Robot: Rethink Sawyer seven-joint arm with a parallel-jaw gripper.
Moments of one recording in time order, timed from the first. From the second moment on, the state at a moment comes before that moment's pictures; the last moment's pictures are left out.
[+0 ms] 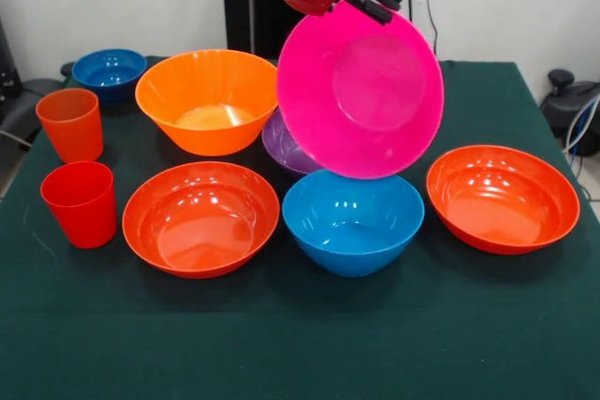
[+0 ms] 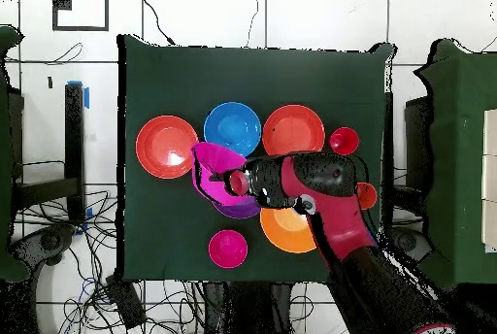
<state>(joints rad) -0.68 -0.73 0.36 2.12 0.79 0.90 0.49</state>
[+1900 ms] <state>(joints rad) -0.57 -0.76 0.38 2.44 0.97 0.90 0.55</state>
